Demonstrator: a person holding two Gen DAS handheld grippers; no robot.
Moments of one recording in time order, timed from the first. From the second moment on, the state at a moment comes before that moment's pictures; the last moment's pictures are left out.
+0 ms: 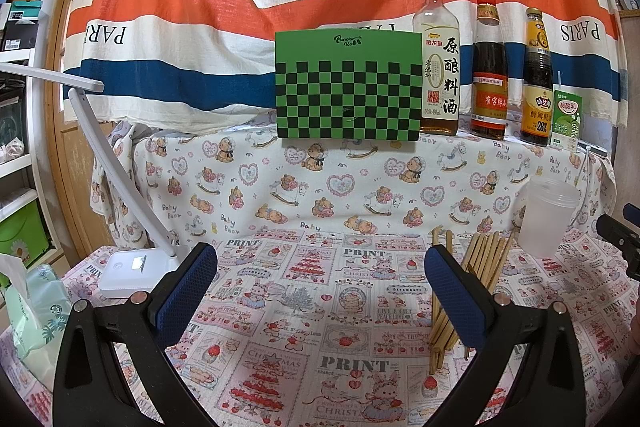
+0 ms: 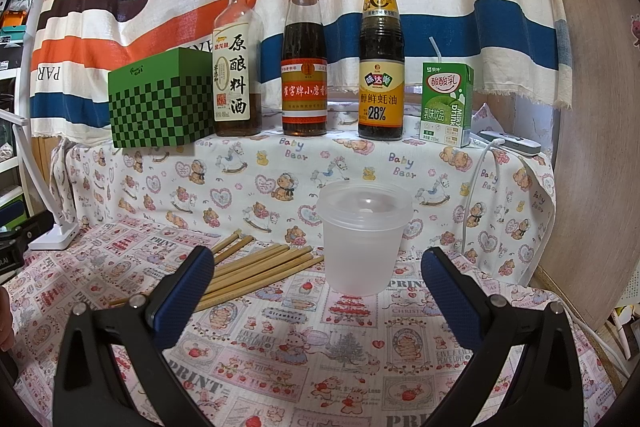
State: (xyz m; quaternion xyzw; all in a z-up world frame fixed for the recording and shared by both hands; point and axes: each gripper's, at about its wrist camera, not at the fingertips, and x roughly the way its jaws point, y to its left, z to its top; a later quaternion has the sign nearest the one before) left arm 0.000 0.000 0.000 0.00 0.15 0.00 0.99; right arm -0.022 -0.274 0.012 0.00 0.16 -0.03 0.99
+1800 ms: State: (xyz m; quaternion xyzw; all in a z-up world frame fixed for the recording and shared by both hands) left arm 0.026 -0.013 0.012 -0.02 0.27 0.00 0.96; right arm 0.001 -0.314 0.007 0.12 0.25 0.00 0.96
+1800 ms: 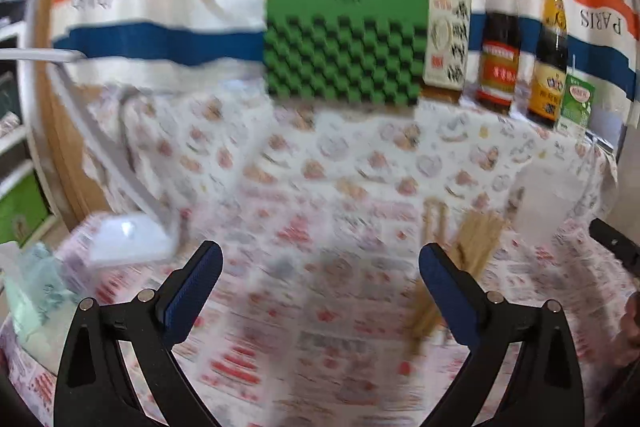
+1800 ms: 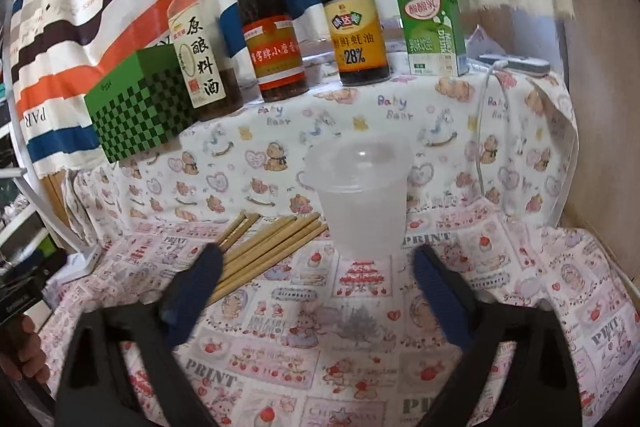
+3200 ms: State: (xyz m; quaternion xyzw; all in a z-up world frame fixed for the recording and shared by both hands) left arm 0.119 -0.061 -0.055 -0.03 0.49 -0.09 0.87; right arm 0.019 -0.310 -0.016 0.07 0.35 0.02 0.93
